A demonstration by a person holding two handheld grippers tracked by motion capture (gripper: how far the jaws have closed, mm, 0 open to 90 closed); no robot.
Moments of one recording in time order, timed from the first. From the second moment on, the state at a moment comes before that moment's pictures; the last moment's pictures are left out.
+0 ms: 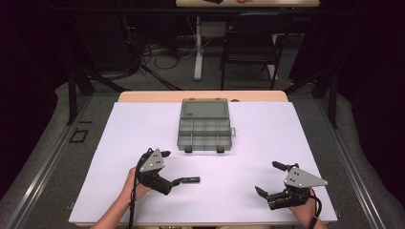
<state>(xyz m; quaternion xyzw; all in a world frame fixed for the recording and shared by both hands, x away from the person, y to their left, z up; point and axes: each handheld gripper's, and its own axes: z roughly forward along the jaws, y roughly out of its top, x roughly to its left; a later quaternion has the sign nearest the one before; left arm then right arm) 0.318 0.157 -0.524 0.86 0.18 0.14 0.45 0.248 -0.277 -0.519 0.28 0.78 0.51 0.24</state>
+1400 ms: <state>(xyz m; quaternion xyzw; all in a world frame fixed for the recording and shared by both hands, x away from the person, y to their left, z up) 0.339 0.133 -0.545 0.91 0.09 0.07 0.39 0.251 -0.276 -0.522 0.28 0.79 0.50 0.23</state>
